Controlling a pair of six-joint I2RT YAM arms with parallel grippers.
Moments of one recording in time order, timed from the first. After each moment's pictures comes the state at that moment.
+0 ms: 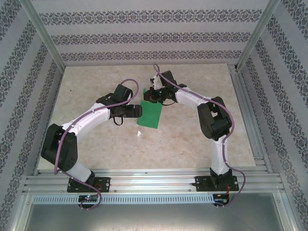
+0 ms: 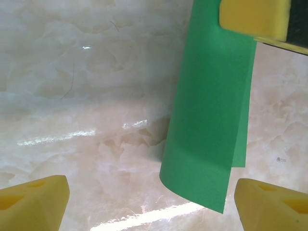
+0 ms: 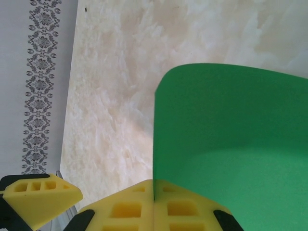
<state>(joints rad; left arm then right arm) -0.48 1.58 1.16 -0.62 0.05 -0.44 0.48 2.12 1.57 -0.26 -0.69 0.58</state>
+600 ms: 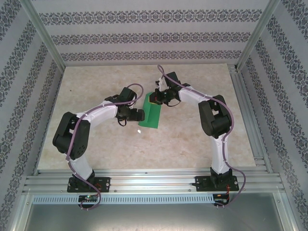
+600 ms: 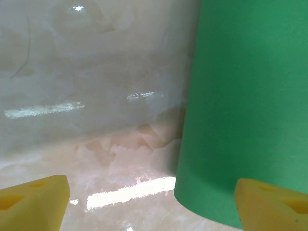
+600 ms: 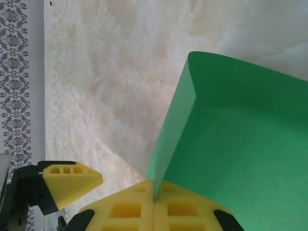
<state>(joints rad) -0.47 1.77 1.18 -0.59 0.14 -0.46 0.42 2.15 1.57 -0.36 -0.71 0.51</state>
